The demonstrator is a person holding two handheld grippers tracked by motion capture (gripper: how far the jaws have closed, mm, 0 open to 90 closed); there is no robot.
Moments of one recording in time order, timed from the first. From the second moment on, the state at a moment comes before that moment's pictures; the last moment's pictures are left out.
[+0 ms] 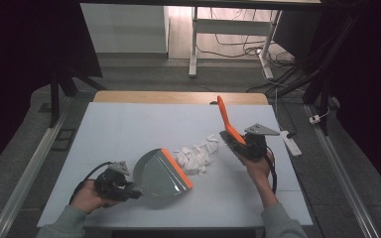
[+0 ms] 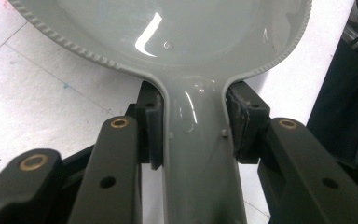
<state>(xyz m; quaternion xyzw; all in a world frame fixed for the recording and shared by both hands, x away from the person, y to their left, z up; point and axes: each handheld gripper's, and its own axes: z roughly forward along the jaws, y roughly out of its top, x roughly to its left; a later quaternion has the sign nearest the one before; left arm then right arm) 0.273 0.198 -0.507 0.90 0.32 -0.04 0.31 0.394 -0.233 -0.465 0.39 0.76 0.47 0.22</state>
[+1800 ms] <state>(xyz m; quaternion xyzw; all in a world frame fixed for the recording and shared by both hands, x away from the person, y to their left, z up) 0.296 0.187 -0.510 0.90 0.32 -0.07 0.28 0.454 -0.173 -0.511 0.41 0.79 0.42 0.20</state>
